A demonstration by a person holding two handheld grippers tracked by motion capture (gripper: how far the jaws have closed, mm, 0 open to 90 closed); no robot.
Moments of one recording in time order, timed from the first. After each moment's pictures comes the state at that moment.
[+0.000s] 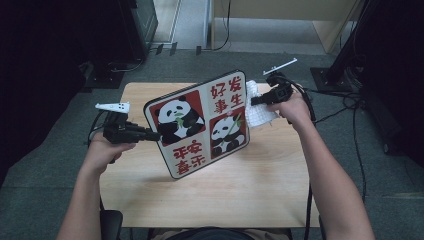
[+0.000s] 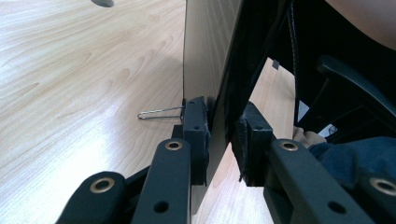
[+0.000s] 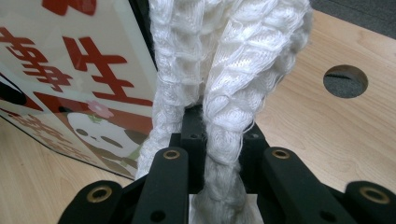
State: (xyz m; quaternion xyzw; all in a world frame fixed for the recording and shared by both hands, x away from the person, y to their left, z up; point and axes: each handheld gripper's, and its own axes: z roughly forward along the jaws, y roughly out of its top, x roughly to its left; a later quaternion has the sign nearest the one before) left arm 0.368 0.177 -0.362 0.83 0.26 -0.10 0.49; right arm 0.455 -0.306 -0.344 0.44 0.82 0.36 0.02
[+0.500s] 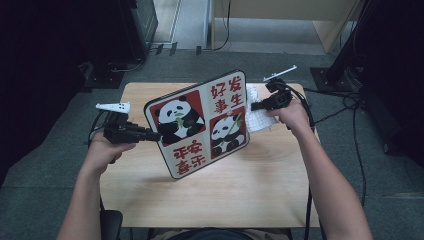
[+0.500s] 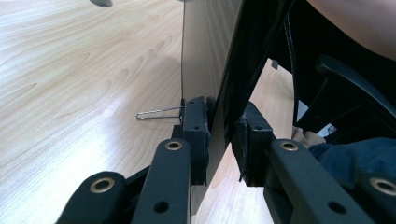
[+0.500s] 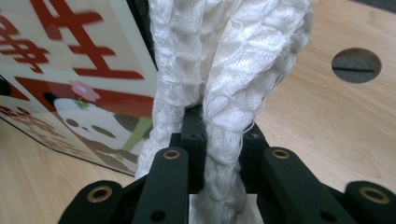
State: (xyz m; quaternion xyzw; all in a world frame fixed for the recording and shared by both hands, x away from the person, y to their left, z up) left arm 0.368 0.176 -0.361 0.83 0.26 -0.10 0.49; right arm 0.451 -0.308 -0.365 0.45 0.82 0.36 0.01
